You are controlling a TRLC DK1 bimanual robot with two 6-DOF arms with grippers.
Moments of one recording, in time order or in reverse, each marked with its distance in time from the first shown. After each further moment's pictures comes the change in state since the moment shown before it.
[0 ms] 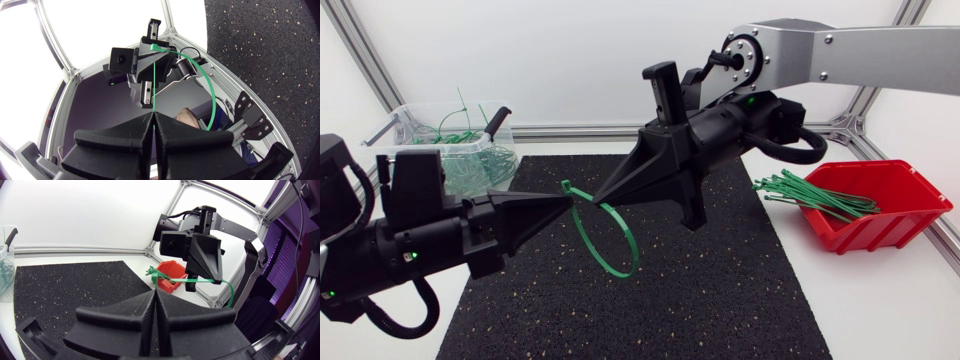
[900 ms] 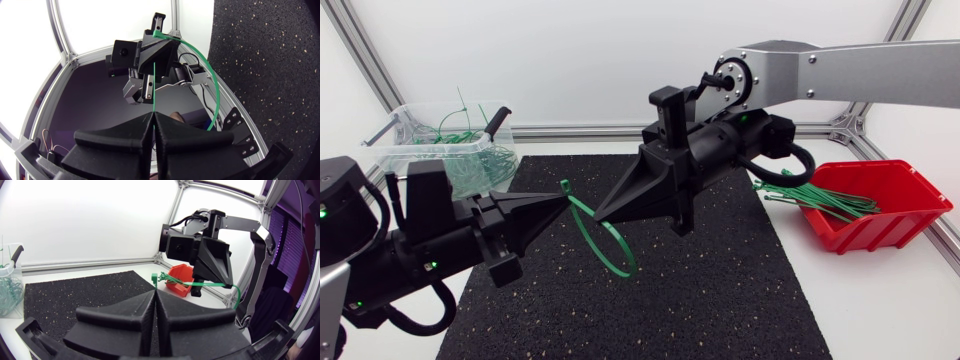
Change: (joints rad) left arm -0.005 0.036 -0.089 0.183 -0.083 0.116; right arm 0.010 0.016 -0.058 0.043 0.003 -0.220
